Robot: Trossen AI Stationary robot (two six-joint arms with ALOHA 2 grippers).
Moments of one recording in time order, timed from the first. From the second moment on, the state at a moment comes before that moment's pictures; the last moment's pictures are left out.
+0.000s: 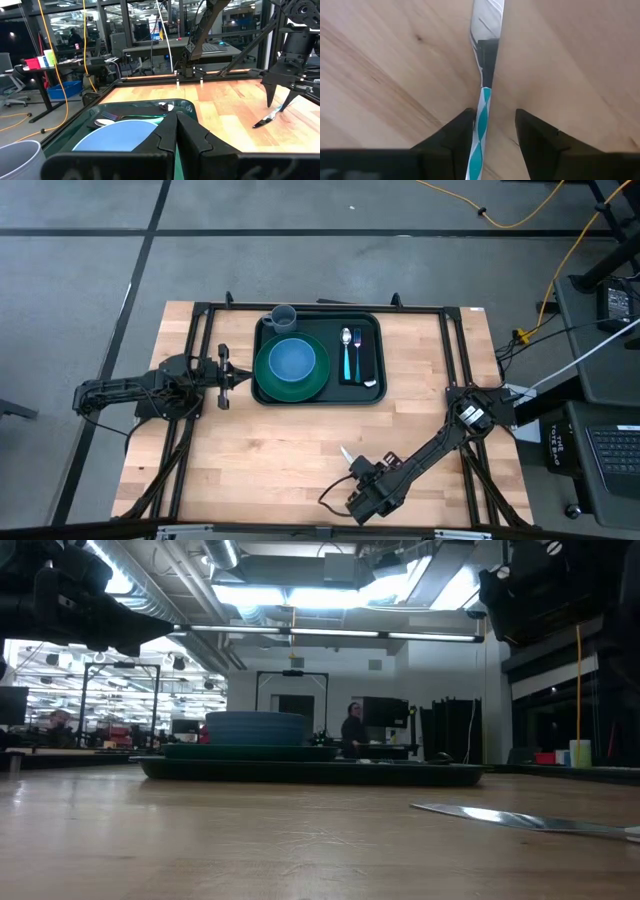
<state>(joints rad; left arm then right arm) 0.17 0.01 0.01 0.03 0.03 0.09 0.70 2.20 1.62 -1.06 0.14 1.46</state>
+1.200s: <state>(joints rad) 0.17 0.01 0.01 0.03 0.03 0.09 0.70 2.20 1.64 -1.10 0.17 1.41</state>
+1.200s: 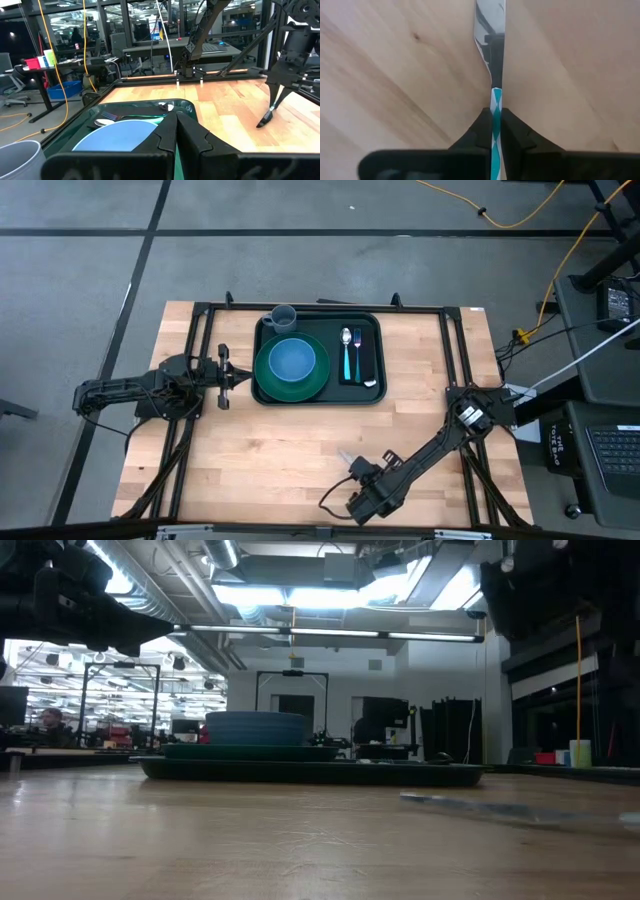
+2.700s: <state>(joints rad) 0.17 0.02 0.01 0.04 -0.09 0.09 0.70 1.75 0.94 -0.33 0.86 1.11</state>
